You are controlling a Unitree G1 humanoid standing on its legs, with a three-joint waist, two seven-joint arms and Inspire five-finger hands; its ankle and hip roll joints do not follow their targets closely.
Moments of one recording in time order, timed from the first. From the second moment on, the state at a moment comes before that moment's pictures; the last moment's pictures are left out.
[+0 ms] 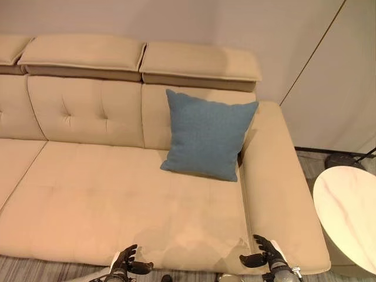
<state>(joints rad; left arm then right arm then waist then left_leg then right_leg) 0.03 0.26 -0.12 1.10 -0.11 -0.14 0.12 0.01 -0.28 0.19 0.94 -0.08 -0.10 -0.15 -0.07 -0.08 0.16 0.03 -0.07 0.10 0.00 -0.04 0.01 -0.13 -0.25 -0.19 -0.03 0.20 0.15</state>
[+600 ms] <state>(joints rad) 0.04 0.25 -0.12 1.08 -0.12 -0.12 0.13 -0.05 -0.29 0.23 0.97 -0.06 -0.11 -0.14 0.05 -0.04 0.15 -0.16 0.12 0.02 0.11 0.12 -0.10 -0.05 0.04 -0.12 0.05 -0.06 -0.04</state>
